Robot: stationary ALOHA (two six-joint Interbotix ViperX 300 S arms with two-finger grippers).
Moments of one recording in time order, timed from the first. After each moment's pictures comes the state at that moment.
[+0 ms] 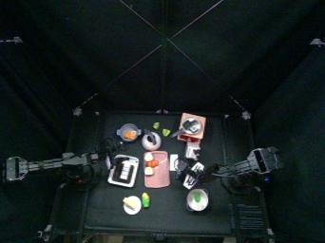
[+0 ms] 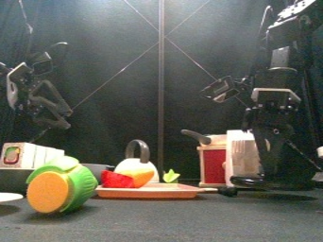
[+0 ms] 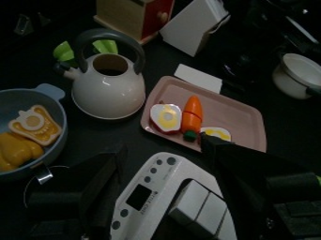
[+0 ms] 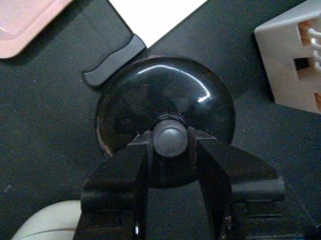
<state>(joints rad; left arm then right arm) 0.36 -0.81 1.37 0.09 -0.21 -0.27 0.16 -0.06 0.72 2.71 -0.84 -2.08</state>
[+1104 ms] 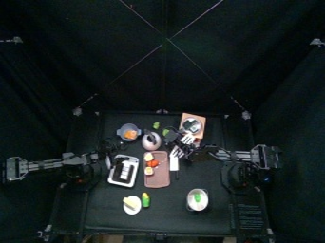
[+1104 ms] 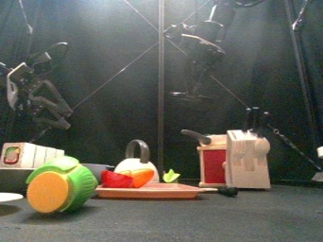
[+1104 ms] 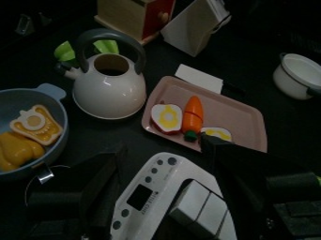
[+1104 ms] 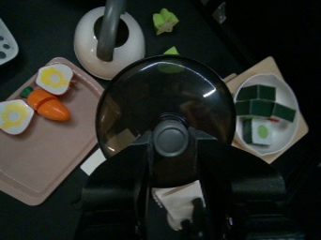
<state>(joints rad) 0.36 -0.81 1.37 0.09 -0.21 -0.27 -0.12 -0.08 0.12 2.55 -1.22 -2.44</state>
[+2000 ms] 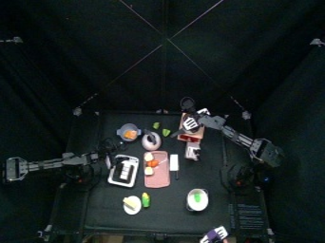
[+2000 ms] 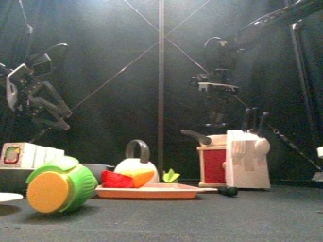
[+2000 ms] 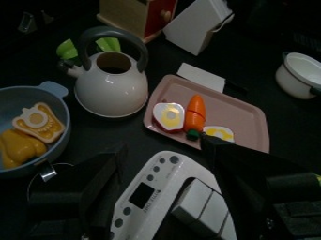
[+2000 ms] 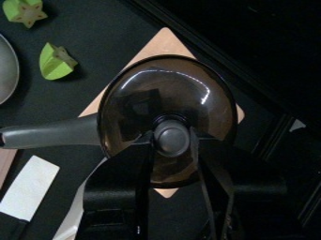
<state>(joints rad) 0.37 -0.81 1.38 0.09 -0.21 -0.27 -0.62 -0.07 0.18 2.79 -1.16 -2.70</state>
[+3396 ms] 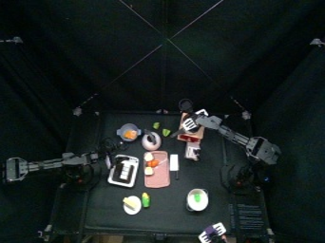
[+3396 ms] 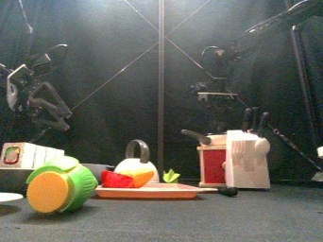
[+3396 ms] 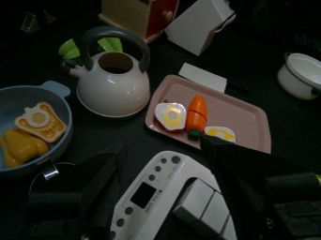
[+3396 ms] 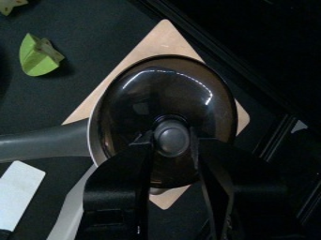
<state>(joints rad) 0.37 -0.81 1.38 0.09 -0.21 -0.27 -0.65 -0.02 0.20 2.77 -1.14 -2.70</state>
